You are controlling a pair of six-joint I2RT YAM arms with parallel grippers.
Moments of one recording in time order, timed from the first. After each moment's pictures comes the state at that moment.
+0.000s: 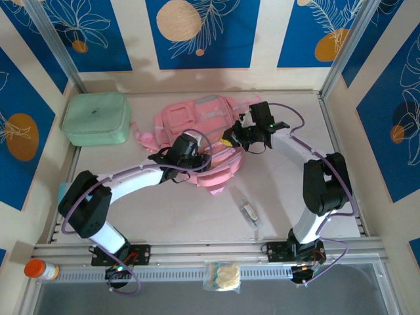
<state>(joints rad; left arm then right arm) -0.73 1.58 0.98 -0.17 -0.05 -0.47 0.34 1.71 1.23 -0.36 -0.71 0.94</state>
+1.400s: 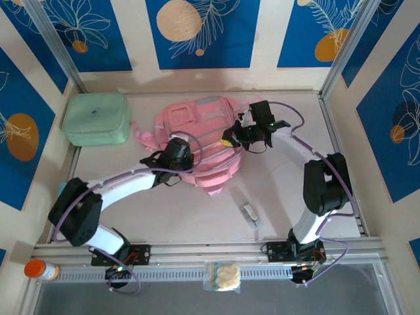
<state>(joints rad) -0.66 1.46 0.87 -0.22 -0.22 -0.49 0.32 1.71 1.26 -0.43 -0.76 0.87</state>
